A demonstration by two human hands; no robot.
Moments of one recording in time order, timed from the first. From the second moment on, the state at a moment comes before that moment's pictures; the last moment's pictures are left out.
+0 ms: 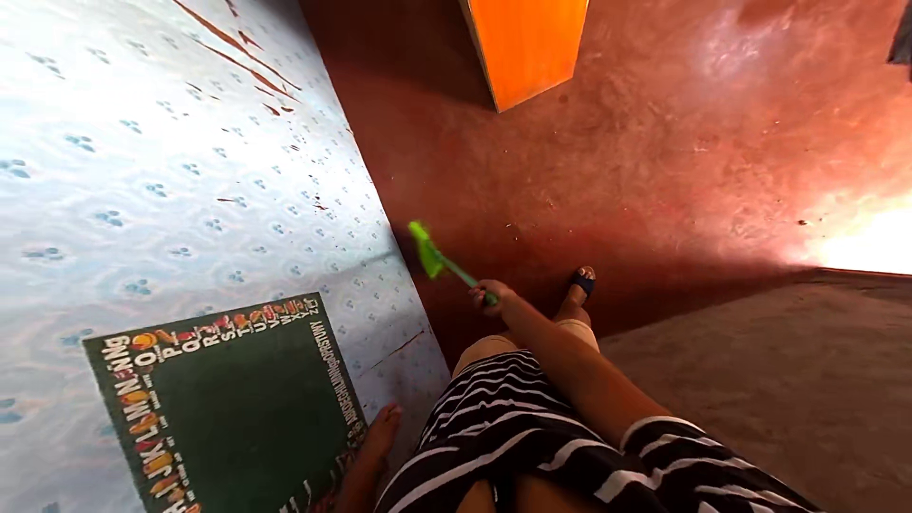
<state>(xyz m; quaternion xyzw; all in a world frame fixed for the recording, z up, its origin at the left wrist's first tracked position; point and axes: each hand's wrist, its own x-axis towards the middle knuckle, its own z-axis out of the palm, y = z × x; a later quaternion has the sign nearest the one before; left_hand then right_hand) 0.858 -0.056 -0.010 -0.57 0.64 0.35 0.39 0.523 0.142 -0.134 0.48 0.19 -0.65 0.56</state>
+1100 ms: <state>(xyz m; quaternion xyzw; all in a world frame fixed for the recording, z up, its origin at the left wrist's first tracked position) 0.668 -0.106 -0.056 -0.47 0.60 0.42 0.49 0.443 0.384 0.006 0.22 0.26 -0.78 0.52</state>
